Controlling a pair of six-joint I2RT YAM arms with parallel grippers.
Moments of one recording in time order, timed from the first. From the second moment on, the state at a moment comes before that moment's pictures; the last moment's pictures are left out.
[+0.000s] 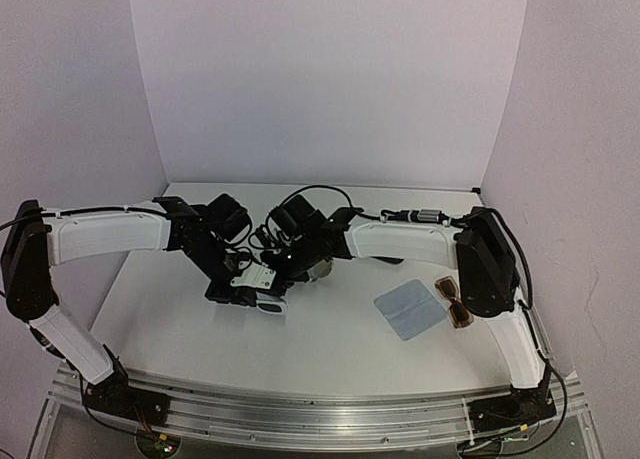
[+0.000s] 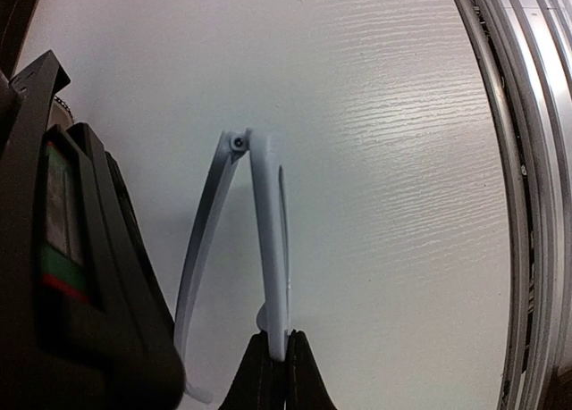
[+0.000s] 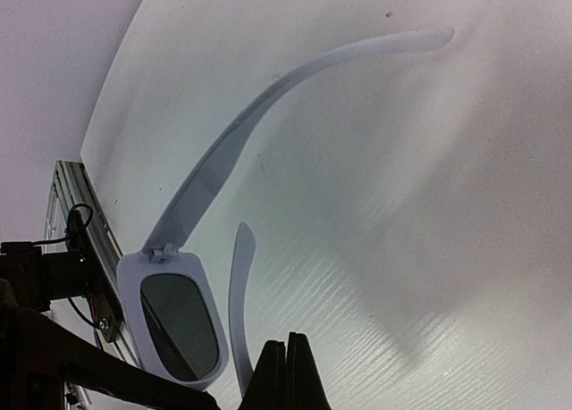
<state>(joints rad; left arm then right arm) -0.78 1.56 1.12 -0.78 0.28 1.04 1.00 2.30 1.93 -0.51 -0.34 0.59</state>
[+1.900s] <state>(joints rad) -0.53 1.64 1.39 -0.47 1.02 -0.05 0.77 1.72 1.08 0.63 -0.55 0.91</state>
